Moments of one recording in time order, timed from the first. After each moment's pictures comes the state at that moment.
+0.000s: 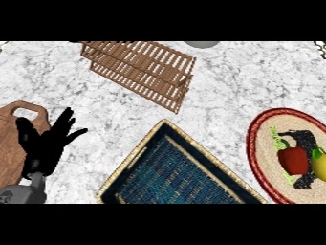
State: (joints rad) left arm -0.08 0.36 -0.15 -1.35 0.37 0.17 0.21; right arm 0.17 -1.02 -0.02 -1.94 -0.17 -0.11 0.68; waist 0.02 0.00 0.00
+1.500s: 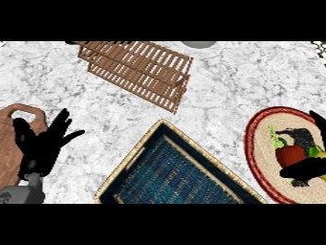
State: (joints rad) left arm -0.07 0.31 -0.06 -1.34 0.29 0.10 0.24; right arm -0.07 -0.67 0.21 -1.73 0.34 0.01 0.95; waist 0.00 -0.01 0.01
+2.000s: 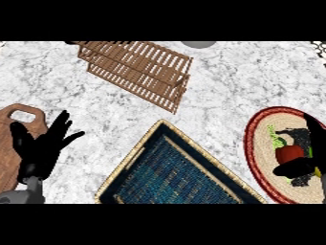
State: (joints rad) left arm -0.04 0.29 -0.03 -1.38 0.27 0.07 0.24; right arm -0.06 -0.57 0.21 -1.62 0.50 -0.01 0.88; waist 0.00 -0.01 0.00
